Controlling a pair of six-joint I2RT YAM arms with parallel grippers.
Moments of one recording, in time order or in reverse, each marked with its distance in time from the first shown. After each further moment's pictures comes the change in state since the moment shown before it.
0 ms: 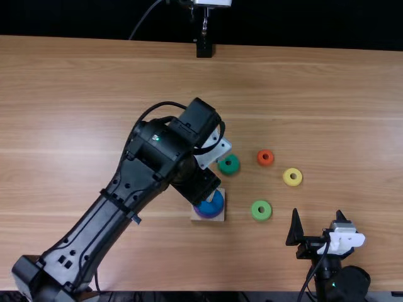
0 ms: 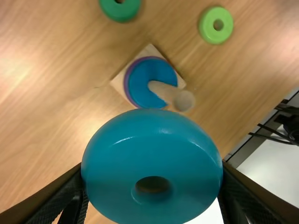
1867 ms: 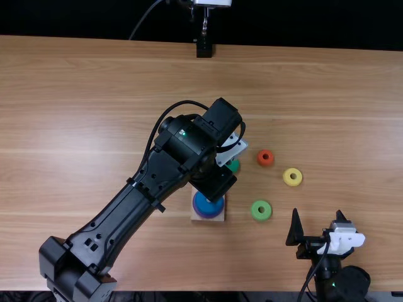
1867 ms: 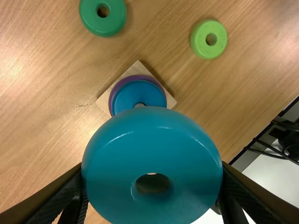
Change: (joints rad) left arm -0.045 0.118 0.085 0.015 0.001 -0.051; right arm 0.000 0.000 0.000 0.000 0.000 0.000
